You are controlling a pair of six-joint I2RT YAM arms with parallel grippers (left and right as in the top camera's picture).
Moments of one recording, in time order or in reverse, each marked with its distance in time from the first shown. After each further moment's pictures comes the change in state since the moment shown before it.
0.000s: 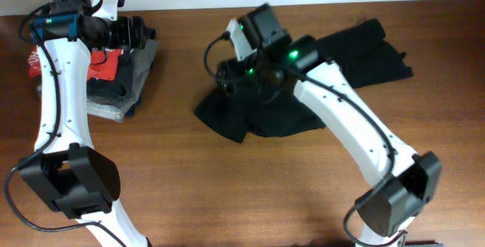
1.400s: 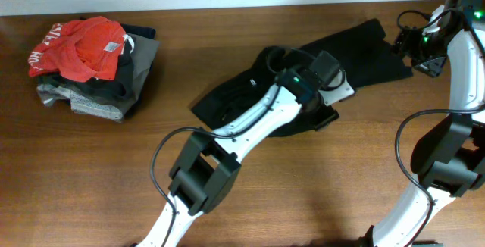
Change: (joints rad) left arm -0.972 0.342 0.003 0.215 -0.103 0.111; right arm -0.905 0.220 0.078 -0.127 0.029 -0.007
